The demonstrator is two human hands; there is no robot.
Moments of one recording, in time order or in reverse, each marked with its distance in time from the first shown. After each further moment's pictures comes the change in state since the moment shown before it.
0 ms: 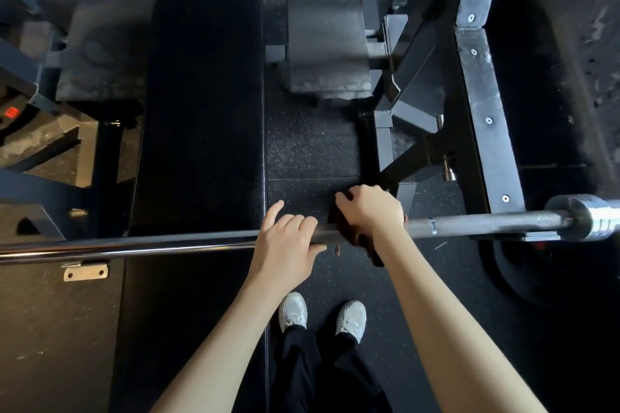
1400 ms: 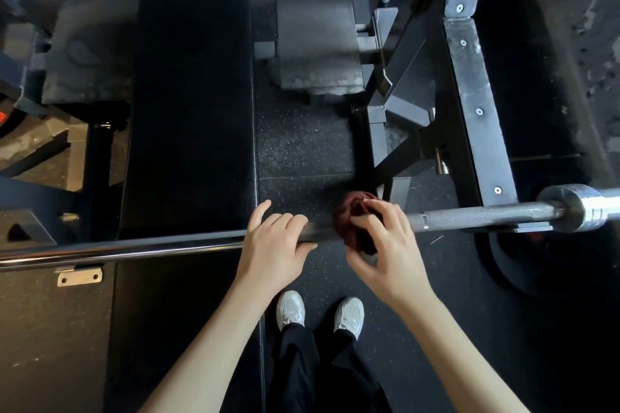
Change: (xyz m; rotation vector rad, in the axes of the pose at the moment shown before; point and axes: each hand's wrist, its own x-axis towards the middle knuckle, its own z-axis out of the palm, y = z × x) left_hand -0.001 0.000 -0.004 -0.058 -0.063 -0.043; right_hand -0.078 0.053 0.020 0.244 0.461 -0.478
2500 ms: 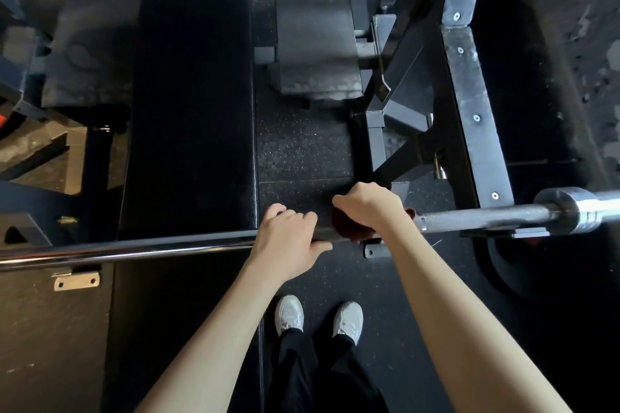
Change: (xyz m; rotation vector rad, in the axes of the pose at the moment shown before) left_hand 0.034 0.018 -0.024 0.179 -0.430 -0.003; right_hand 0.104 -0.002 0.012 -0.221 -0.568 0.533
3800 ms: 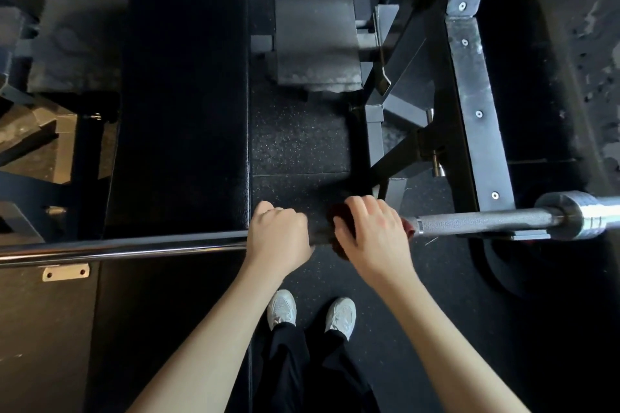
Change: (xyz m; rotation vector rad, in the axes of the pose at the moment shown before) left_hand 0.011 0.011 0.010 0.047 0.079 -0.123; right_hand -0.043 0.037 0.052 -0.021 0.643 -0.437
